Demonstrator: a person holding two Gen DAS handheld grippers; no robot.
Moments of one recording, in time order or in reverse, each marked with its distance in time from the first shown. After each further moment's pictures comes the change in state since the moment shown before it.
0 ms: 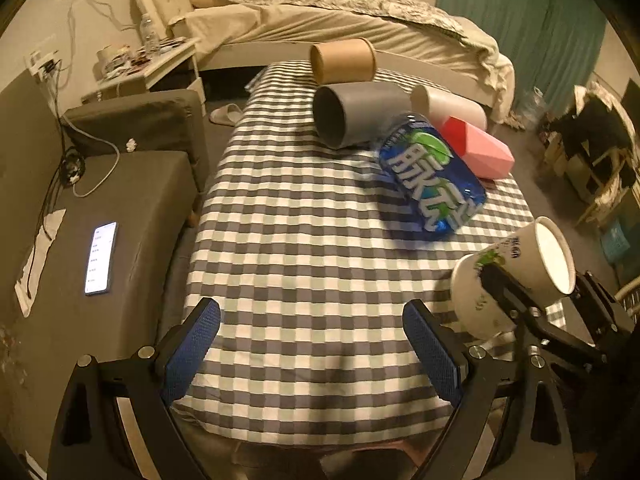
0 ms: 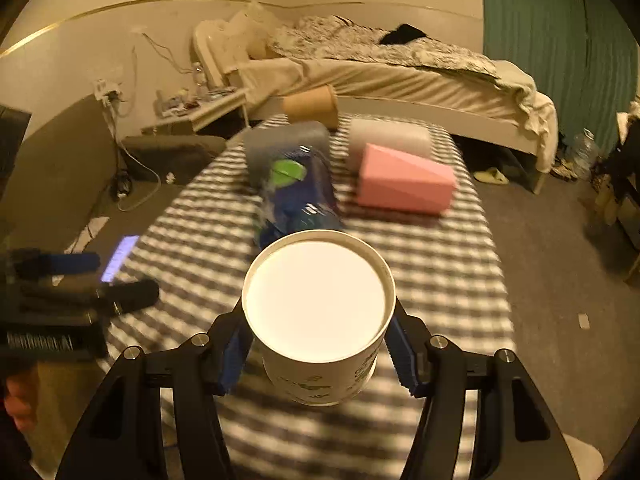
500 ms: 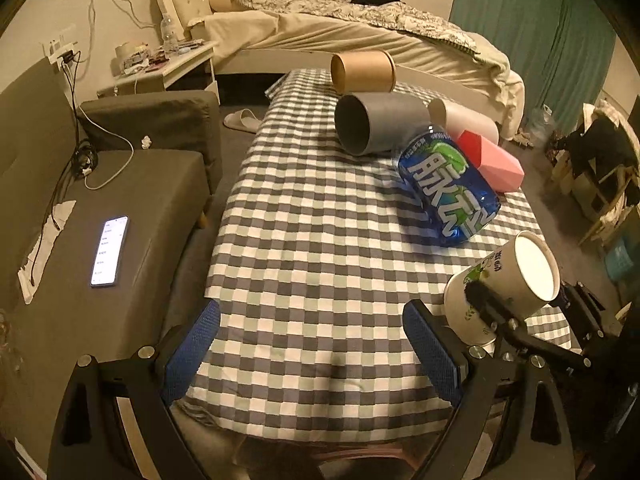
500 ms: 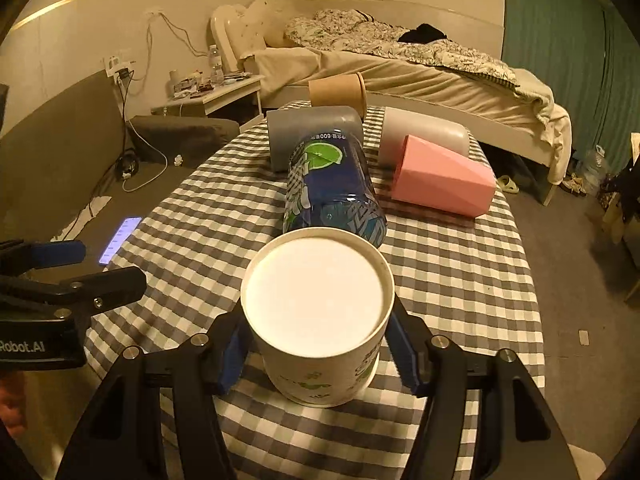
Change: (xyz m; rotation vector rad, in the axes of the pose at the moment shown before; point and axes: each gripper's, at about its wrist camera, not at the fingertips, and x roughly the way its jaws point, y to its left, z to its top) left arm -0.011 0.014 -0.009 -0.044 -0.046 0.018; right arm 0.024 0.024 -0.003 -0.055 0.041 0.005
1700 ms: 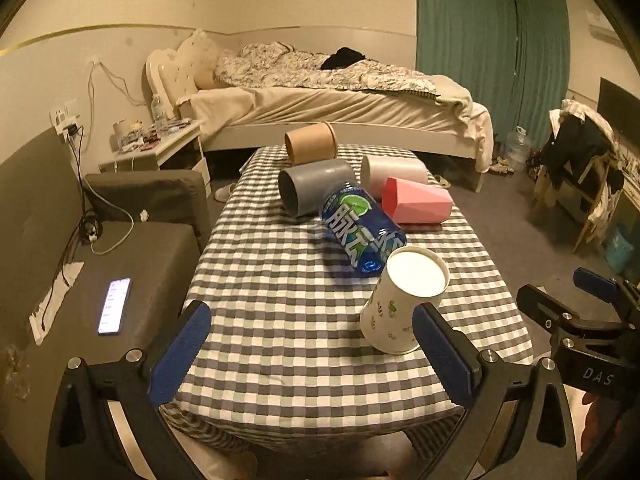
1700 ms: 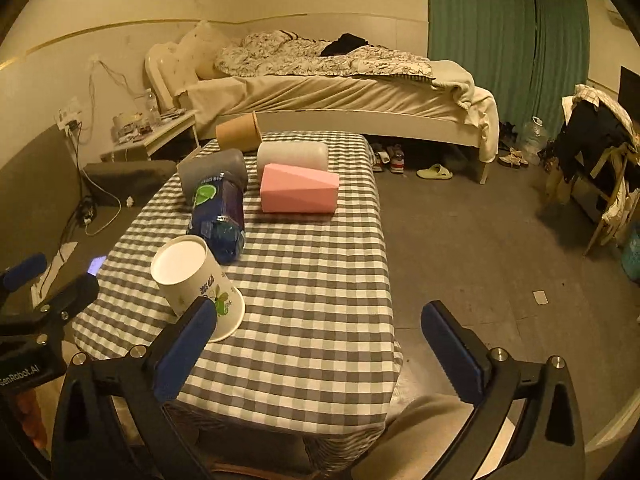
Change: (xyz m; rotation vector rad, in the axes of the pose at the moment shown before) left arm -0.065 -0.070 -0.031 0.095 -0.263 0.011; right arm -0.110 -0.084 -0.022 0.155 -0.065 -0.165
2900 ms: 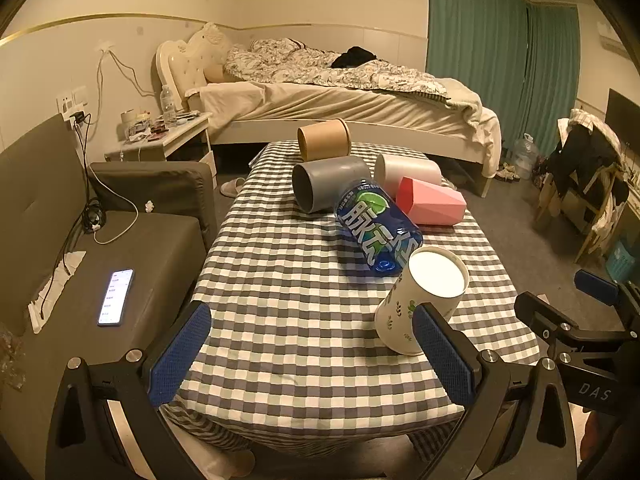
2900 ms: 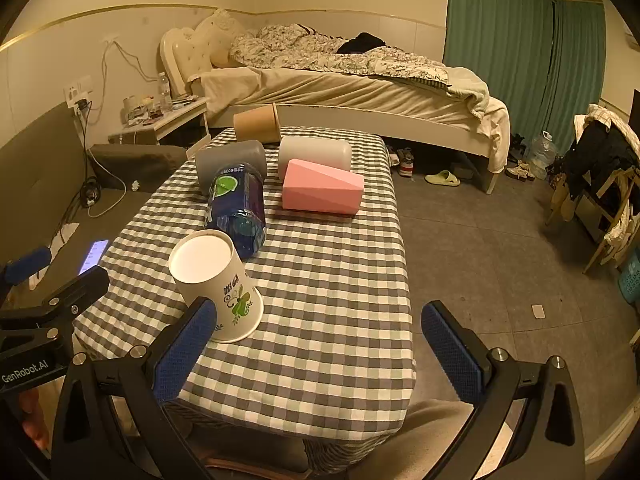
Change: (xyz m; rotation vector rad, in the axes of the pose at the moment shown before) left arm 0.003 0.015 -0.002 -0.046 0.004 -0.001; right arm 0.006 0.027 0.006 -0.066 0.015 -0.003
